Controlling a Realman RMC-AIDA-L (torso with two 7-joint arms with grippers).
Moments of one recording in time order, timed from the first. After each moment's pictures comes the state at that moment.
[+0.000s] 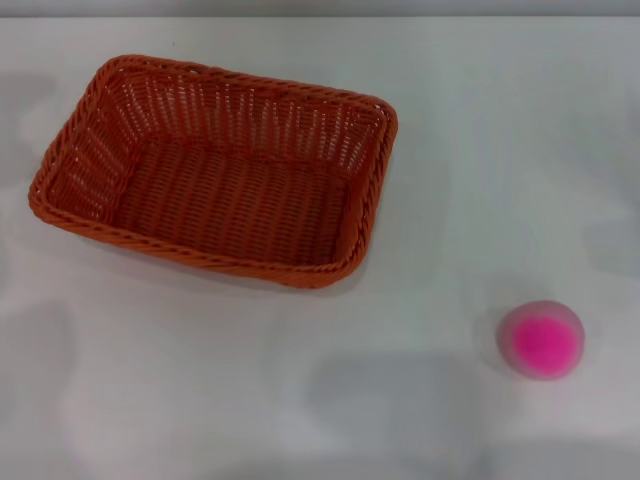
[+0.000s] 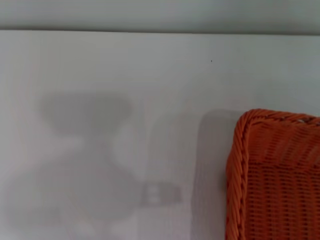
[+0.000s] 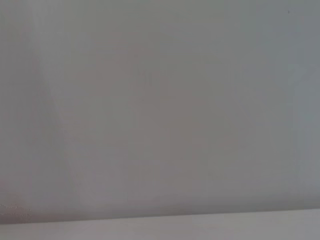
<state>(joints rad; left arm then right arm) -0.87 -1.87 -2.40 -1.23 2.83 -1.91 0.40 0.21 1.96 -0.56 -0.35 1.82 1.13 -2.15</state>
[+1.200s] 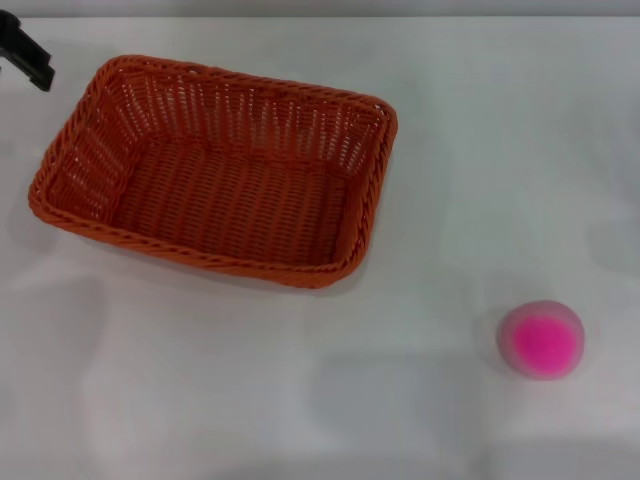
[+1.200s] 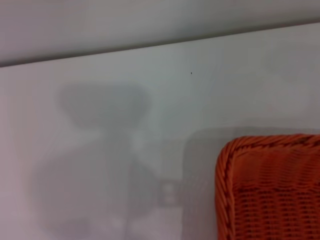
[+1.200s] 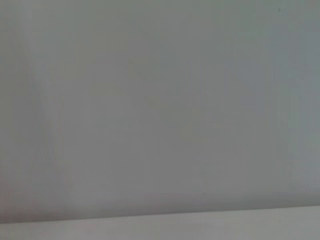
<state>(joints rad) -1.02 -1.86 -2.23 -0.92 2.83 -1.66 0.38 0.21 1.96 -0.55 -0.35 1.82 1.11 -2.15</state>
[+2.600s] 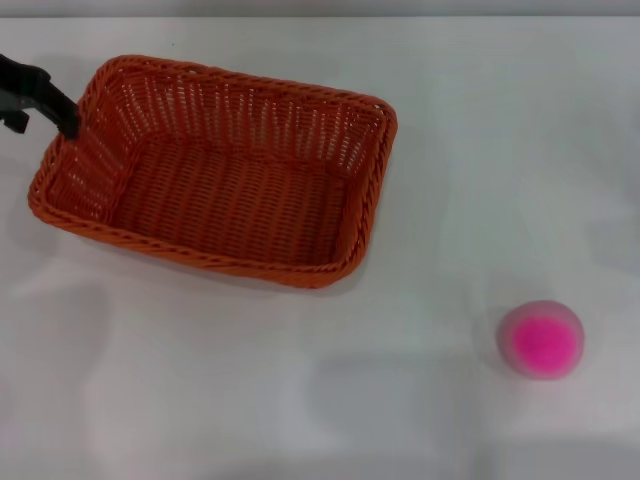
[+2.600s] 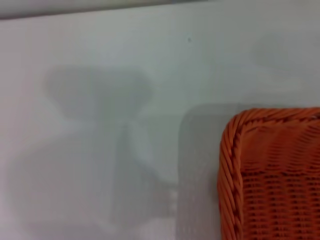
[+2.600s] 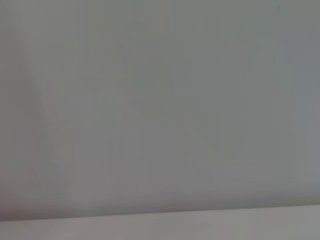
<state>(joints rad) -1.01 -1.88 -2.23 -0.77 2.83 -1.54 0.41 0.21 1.95 -0.56 -0.35 1.82 1.10 -2.15</state>
